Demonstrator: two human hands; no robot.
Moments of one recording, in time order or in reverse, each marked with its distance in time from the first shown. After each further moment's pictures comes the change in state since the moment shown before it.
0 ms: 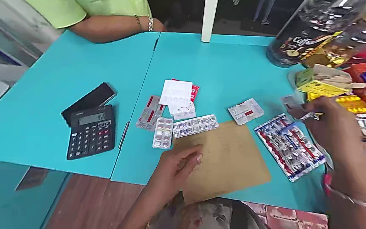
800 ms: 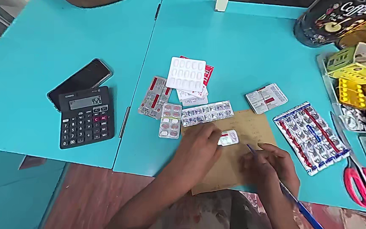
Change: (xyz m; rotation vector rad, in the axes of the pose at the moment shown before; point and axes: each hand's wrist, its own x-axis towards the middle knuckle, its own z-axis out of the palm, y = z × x) left_hand 0.029 -0.012 0.022 0.646 -0.099 0.165; right_hand -0.148 -0.097 0.113 0.805 0.087 0.054
